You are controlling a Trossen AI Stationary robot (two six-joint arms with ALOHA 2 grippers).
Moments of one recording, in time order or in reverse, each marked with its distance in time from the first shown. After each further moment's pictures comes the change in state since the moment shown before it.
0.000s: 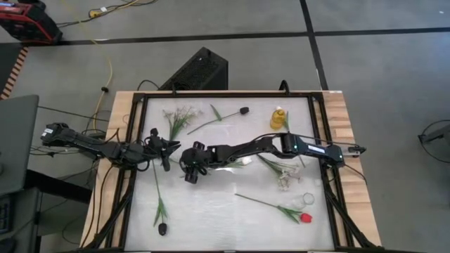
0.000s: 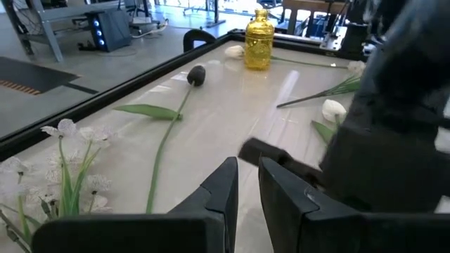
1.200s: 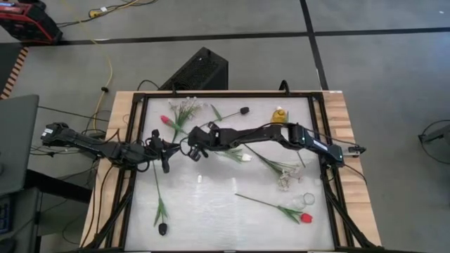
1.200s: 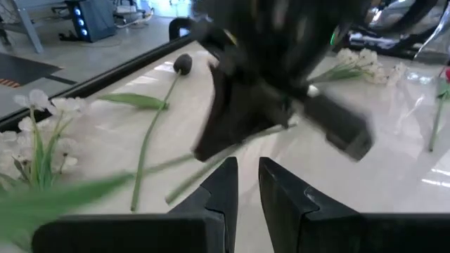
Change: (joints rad) left arm -0.007 0.000 0.000 -0.040 0.054 -0.024; right arm -0.089 -0.153 -0.024 -0.206 0.232 0.181
